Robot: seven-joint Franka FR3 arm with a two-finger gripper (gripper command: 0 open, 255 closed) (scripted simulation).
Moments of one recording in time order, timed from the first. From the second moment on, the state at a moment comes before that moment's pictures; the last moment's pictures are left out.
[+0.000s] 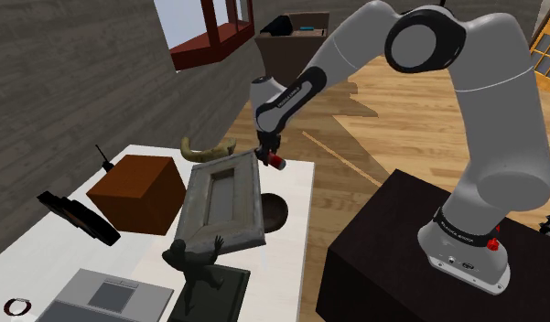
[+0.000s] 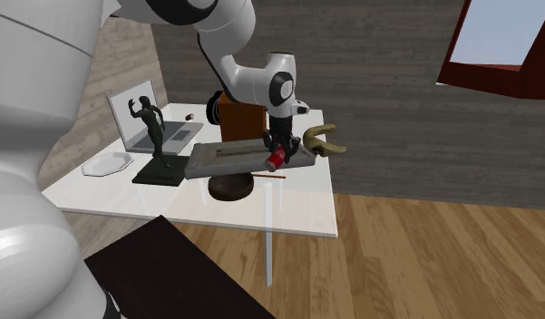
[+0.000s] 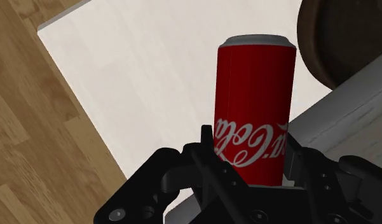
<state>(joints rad) 0.13 0.59 0.07 -1.80 -0.08 2.37 0.12</state>
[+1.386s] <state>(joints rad) 0.35 0.52 0.11 -2.02 -0.13 2.54 0.42</state>
